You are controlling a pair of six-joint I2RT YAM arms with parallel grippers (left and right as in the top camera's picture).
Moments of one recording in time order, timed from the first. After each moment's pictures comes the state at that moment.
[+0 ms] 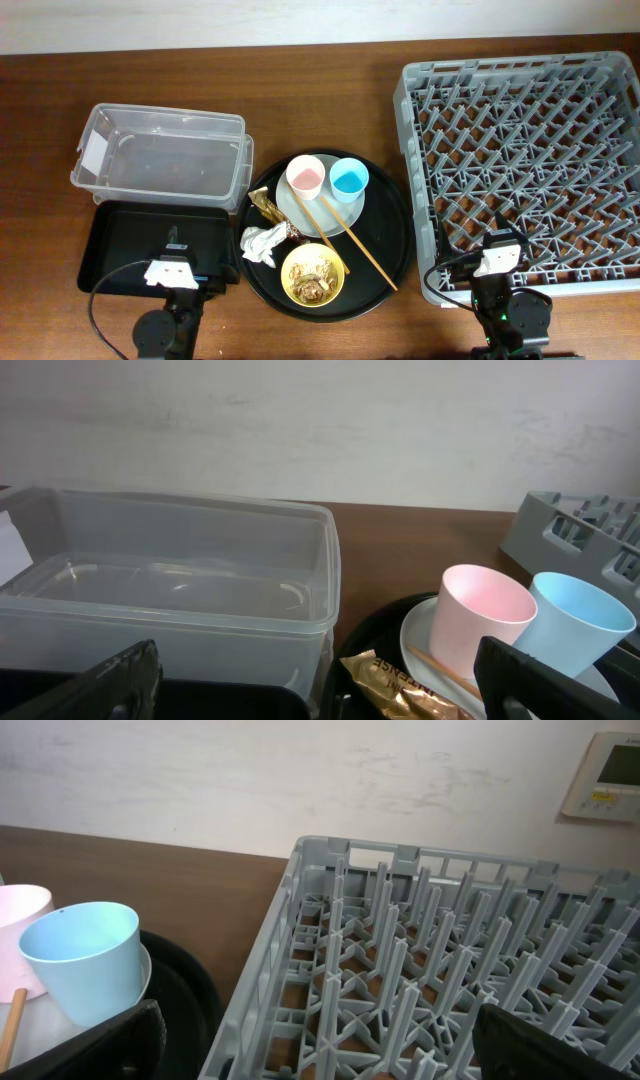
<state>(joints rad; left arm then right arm) -0.03 0.01 0.02 -0.07 0.10 -0.12 0.03 0.02 0.01 -0.07 -0.07 -0.08</state>
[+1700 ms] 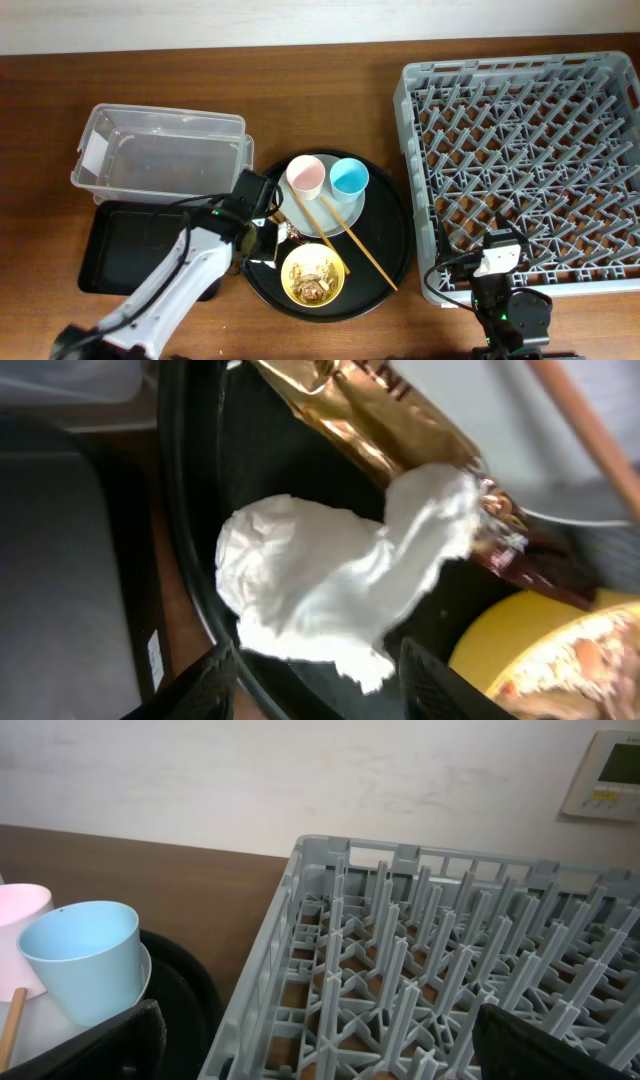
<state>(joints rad) -0.42 1.44 0.88 -0.78 -0.05 -0.28 0.03 0.02 0.01 -0.07 -0.07 -0.08</state>
